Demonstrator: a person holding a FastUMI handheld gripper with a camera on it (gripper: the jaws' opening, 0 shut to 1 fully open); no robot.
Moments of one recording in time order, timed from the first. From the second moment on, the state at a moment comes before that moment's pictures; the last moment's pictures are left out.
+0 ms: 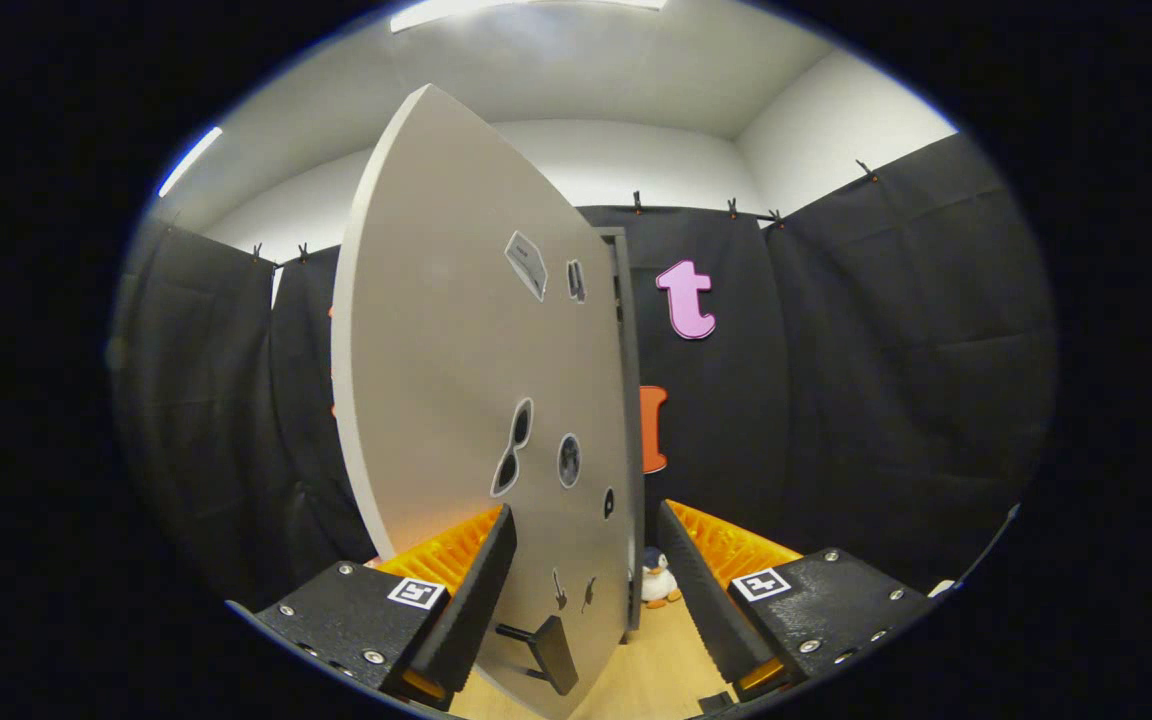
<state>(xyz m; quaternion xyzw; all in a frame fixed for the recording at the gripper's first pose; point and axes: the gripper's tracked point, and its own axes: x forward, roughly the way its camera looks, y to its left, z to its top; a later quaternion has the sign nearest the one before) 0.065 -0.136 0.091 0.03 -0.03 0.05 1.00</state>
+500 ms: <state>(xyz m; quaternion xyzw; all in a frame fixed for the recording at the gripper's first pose) 0.161 0.002 0.060 0.02 0.00 0.12 0.99</state>
